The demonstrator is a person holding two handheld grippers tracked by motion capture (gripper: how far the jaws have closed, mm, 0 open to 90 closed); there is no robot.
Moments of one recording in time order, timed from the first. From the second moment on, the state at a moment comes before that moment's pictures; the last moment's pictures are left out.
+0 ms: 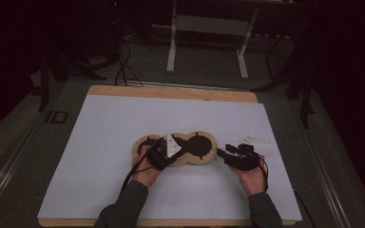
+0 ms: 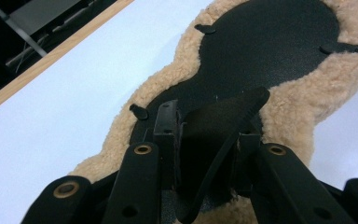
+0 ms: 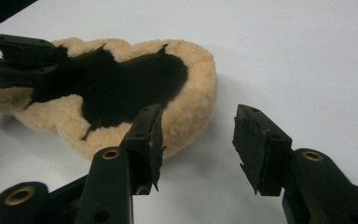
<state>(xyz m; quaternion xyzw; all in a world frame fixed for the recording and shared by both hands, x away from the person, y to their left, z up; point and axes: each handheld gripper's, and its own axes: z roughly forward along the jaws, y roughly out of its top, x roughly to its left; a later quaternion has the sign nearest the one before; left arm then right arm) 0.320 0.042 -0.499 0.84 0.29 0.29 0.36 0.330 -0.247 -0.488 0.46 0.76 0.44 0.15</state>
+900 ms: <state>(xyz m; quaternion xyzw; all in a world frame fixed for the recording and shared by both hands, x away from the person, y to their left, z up) 0.310 0.055 -0.499 0.82 0.30 0.29 0.39 0.354 -0.230 -0.476 0.47 0.76 0.44 0.05</state>
